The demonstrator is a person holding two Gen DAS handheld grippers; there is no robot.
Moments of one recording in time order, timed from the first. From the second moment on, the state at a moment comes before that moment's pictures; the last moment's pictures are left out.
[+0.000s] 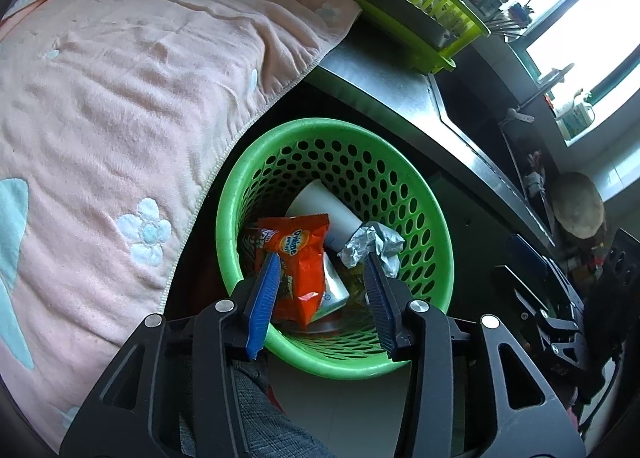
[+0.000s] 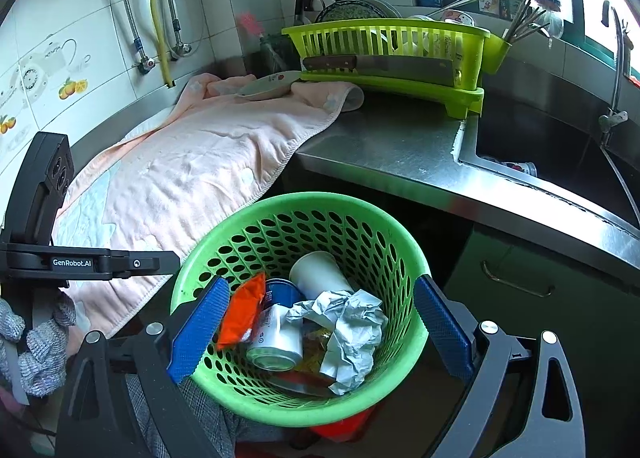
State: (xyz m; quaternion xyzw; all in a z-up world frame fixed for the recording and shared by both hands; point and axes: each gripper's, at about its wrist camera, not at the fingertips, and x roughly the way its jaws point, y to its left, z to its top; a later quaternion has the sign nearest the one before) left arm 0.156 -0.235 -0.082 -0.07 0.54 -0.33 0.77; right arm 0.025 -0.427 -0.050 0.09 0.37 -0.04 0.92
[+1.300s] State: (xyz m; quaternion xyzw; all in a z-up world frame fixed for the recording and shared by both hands) left arm 0.128 -0.169 0.010 0.01 0.40 -0.23 0.89; right arm 0.025 -0.391 -0.023 0.09 0.35 -0.03 0.93
